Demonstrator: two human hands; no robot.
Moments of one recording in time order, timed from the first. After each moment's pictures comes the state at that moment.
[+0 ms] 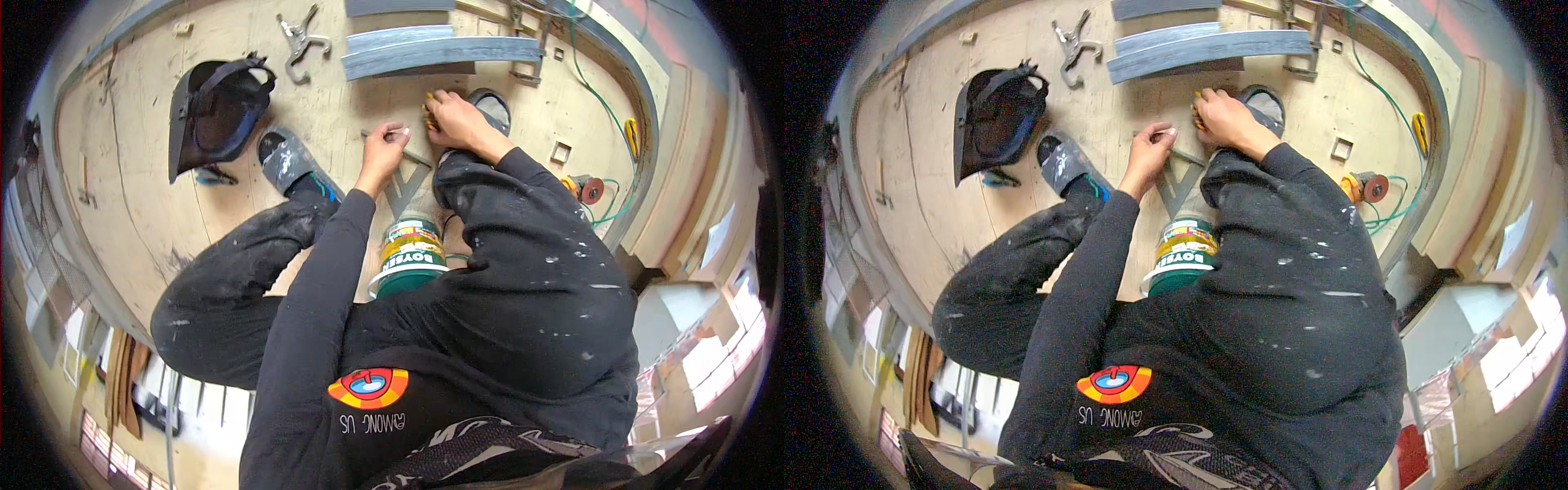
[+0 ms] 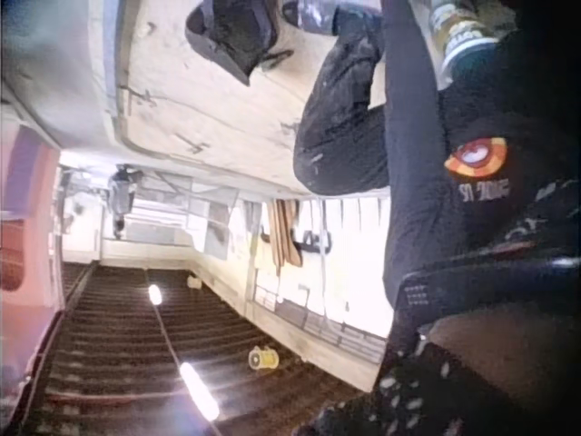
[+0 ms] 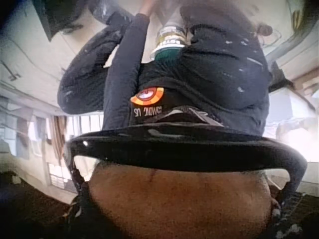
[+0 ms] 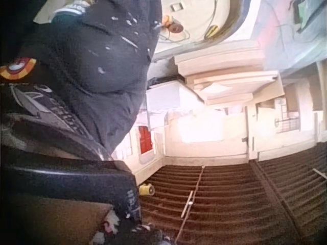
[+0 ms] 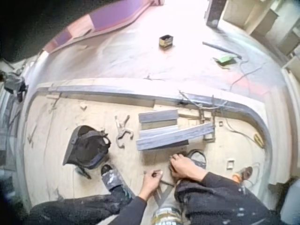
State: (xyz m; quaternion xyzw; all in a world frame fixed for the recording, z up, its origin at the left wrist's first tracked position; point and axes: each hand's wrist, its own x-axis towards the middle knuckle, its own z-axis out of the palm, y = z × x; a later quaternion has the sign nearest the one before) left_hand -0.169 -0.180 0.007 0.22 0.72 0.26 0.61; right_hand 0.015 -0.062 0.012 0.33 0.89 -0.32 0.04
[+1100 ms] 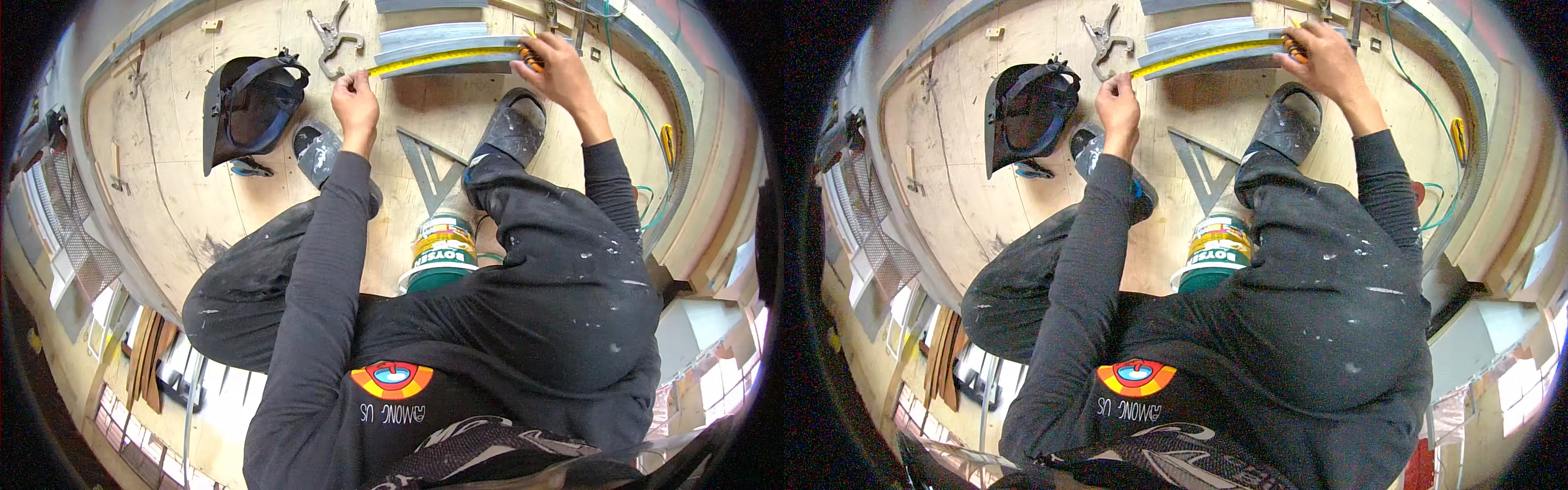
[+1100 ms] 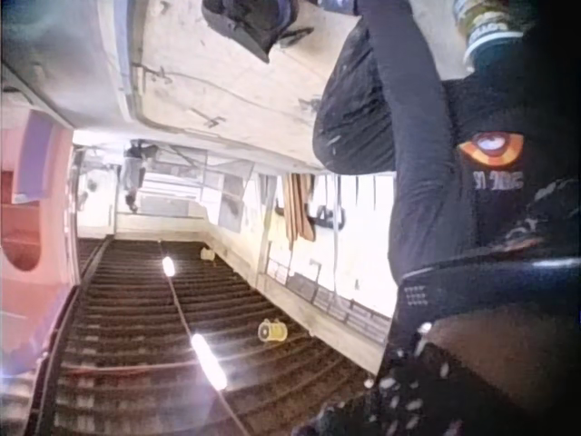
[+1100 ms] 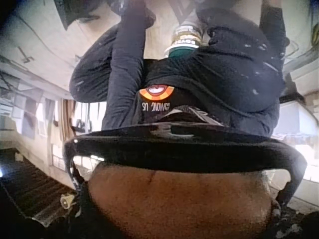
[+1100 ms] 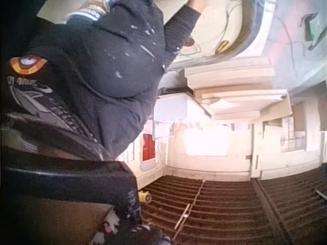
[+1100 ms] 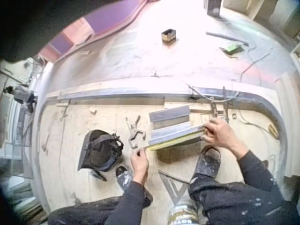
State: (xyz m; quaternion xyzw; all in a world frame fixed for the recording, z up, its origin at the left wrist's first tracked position) left_hand -0.248 -0.091 0.037 0.24 0.81 0.41 0.33; right_hand 0.080 0.040 0.075 0.43 0.88 -0.16 -0.13
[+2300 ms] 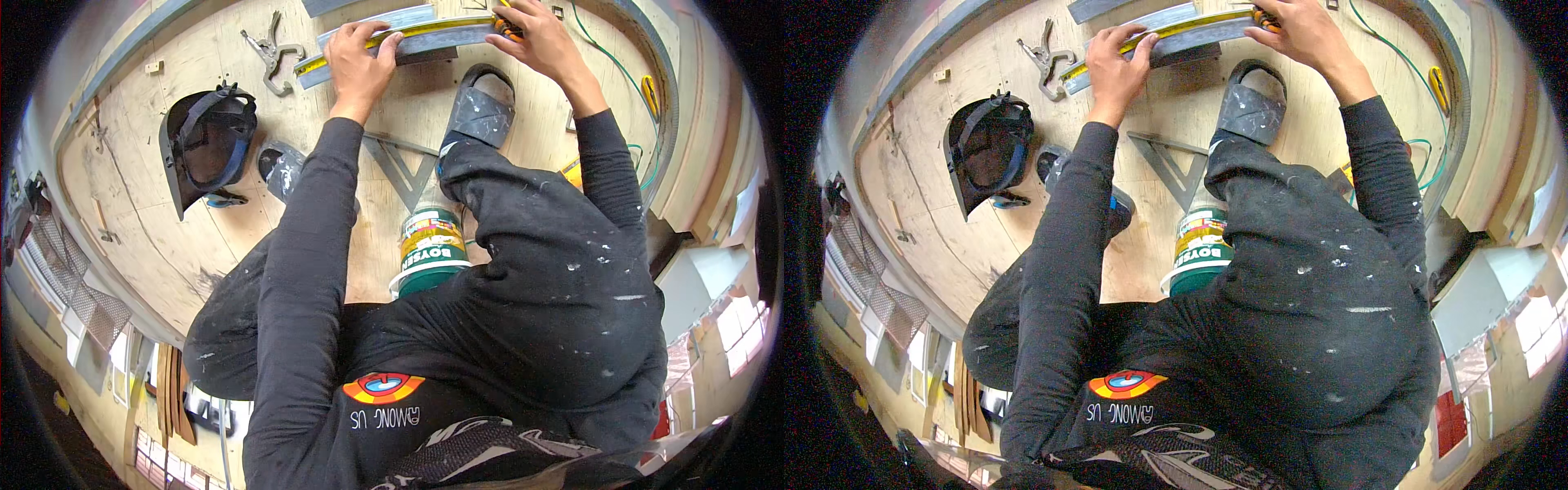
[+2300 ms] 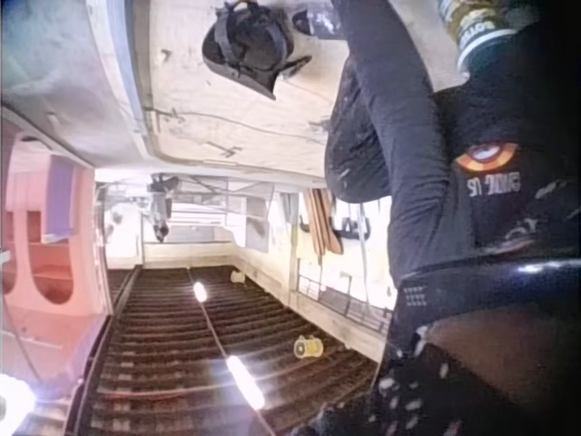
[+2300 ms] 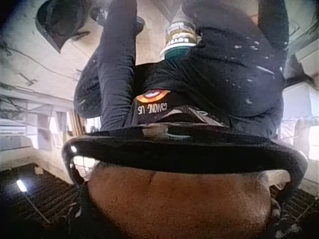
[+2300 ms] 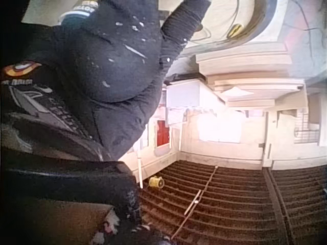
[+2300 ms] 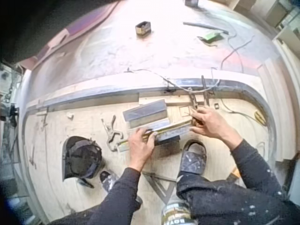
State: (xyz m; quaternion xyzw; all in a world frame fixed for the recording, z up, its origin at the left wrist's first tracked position) left_hand -0.189 -0.021 0.022 0.64 0.65 0.34 0.21; right_hand 0.101 0.054 0.102 0.45 0.86 -0.22 -0.11
